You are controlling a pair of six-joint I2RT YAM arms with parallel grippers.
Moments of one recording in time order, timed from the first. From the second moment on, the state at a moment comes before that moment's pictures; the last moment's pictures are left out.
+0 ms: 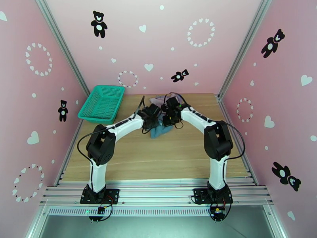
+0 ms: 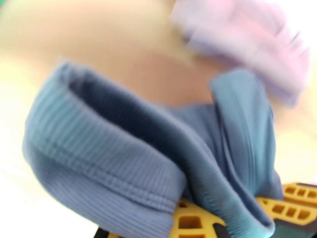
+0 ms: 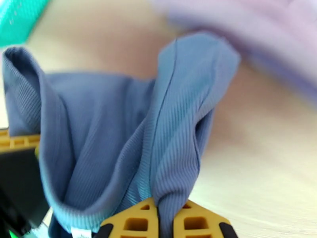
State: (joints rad) left arm -0.63 2.02 1.71 -0.69 -0.17 -0.89; right arm 0.46 1.96 1.67 -0.77 -0.16 0.12
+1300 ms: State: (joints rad) left arm -0.41 2.73 2.77 -0.75 0.16 -0.47; right arm 0.33 2.32 2.05 -0.52 0.25 0.32
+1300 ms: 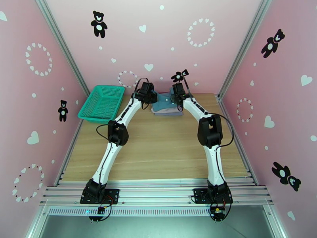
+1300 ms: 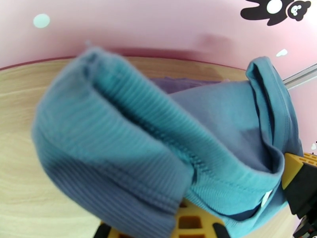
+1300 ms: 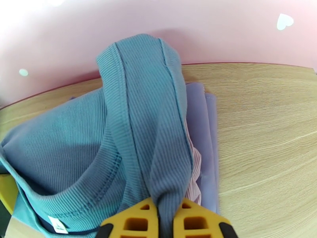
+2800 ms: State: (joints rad) left arm -0.41 2.73 2.76 -0.71 0.31 -0.50; right arm 0.23 2.44 2.13 -0.43 -0.36 0.51
